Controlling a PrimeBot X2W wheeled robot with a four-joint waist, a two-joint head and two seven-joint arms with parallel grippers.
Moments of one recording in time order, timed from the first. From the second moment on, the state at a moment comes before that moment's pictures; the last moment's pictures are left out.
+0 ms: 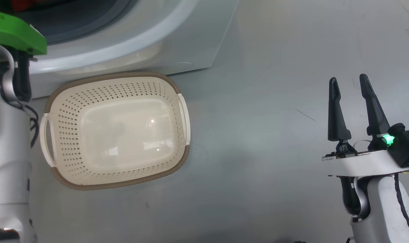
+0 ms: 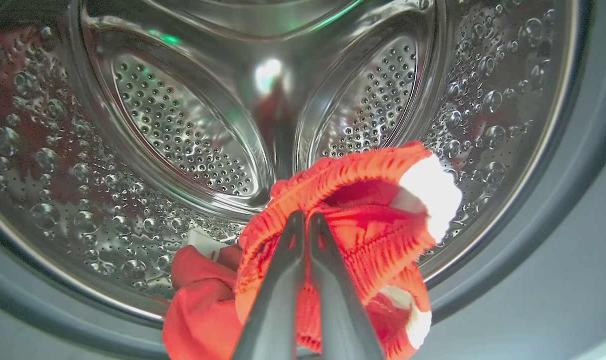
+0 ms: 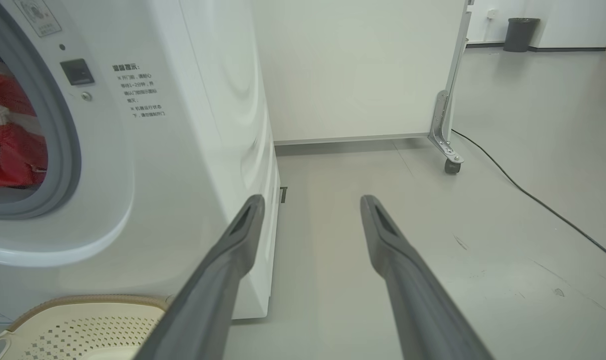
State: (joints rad) left arm -0.93 0.18 -0.07 0.55 -0.41 -0.10 -0.13; right arm -0.17 -0.04 0.06 -0.04 0.27 0.07 -0.26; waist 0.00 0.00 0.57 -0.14
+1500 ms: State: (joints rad) left arm -0.29 0.05 -0.22 0.14 -0.39 -0.03 -0.21; right arm -0.01 -0.05 0.06 -0.05 0.22 0.10 -0.26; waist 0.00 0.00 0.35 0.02
